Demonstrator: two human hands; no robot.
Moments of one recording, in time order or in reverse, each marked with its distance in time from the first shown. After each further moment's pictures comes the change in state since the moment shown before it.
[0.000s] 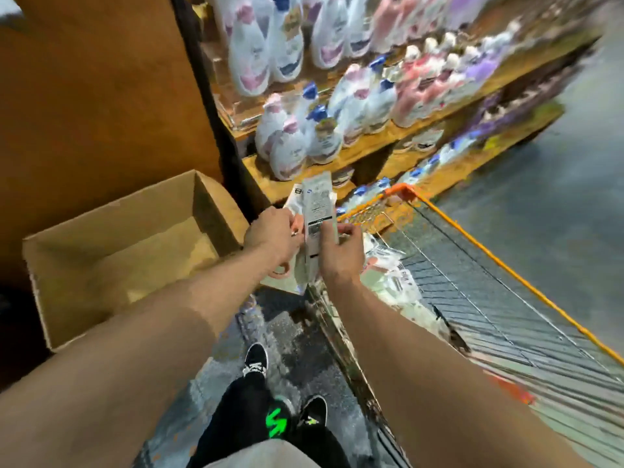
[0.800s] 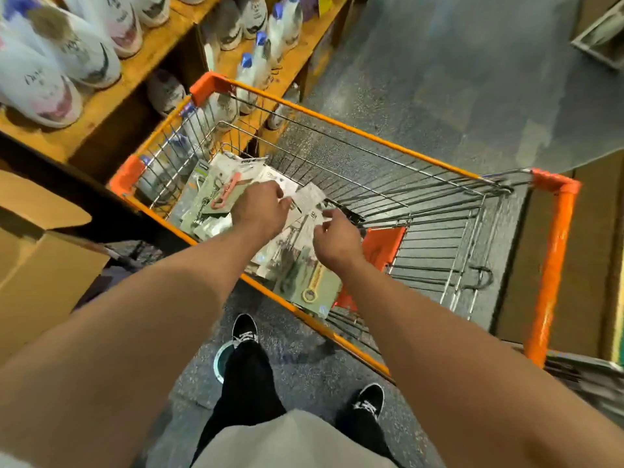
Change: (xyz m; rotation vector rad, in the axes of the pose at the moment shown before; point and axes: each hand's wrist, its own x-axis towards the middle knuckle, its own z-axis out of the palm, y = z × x) left_hand -0.097 0.192 0.199 0.081 -0.286 0.339; right_hand -0.008 0.160 -0.269 -0.488 0.058 0.284
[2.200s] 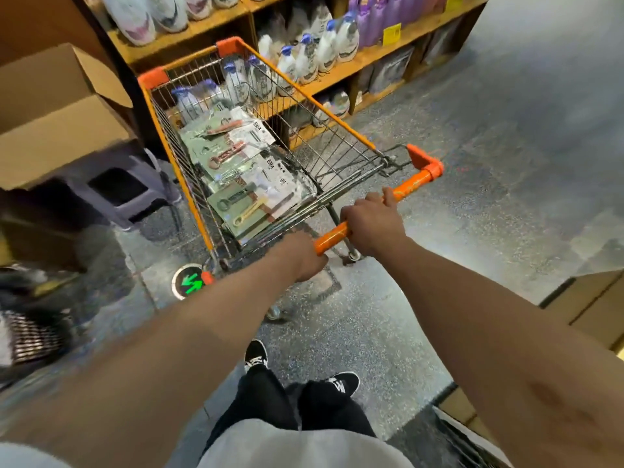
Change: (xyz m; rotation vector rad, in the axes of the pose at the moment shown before) left_hand -0.269 0.378 0.262 -0.061 -0.181 -0.368; right_hand 0.023 0.321 -0.345 -1.017 -0.122 -0.988
